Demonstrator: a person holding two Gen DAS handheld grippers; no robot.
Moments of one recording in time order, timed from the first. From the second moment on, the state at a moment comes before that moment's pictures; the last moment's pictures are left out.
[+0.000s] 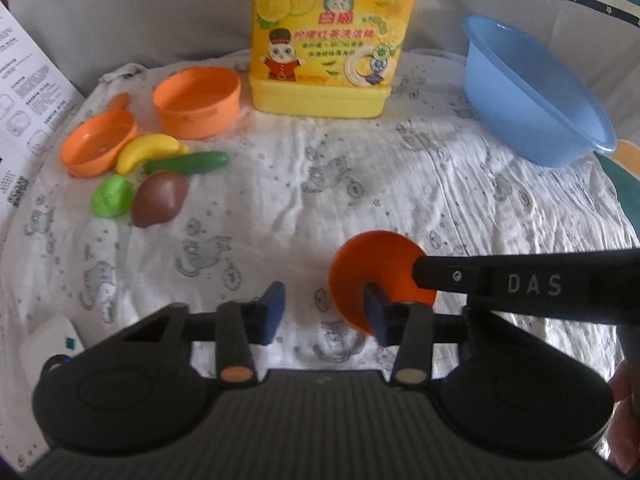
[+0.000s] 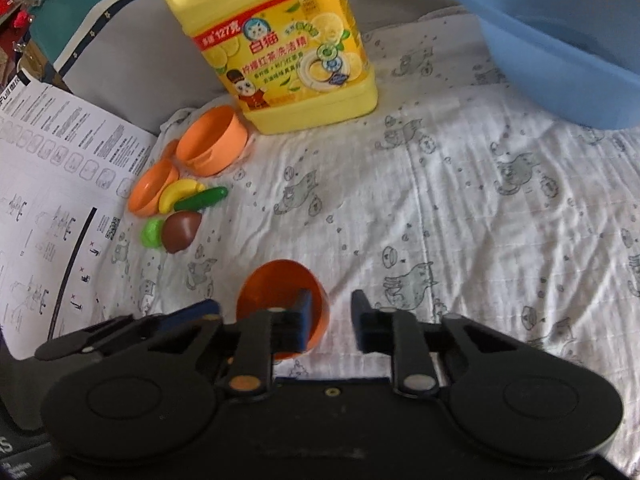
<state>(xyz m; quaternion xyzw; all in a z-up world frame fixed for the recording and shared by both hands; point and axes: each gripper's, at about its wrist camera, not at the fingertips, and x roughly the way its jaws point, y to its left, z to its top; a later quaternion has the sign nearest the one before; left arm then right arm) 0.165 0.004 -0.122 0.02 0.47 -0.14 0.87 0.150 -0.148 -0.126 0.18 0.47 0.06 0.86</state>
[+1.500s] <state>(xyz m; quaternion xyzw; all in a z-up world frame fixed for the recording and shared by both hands) 0.050 -0.013 -0.050 0.07 0.47 -0.21 0.85 0.023 -0.171 -0.069 0.18 0.46 0.10 0.86</state>
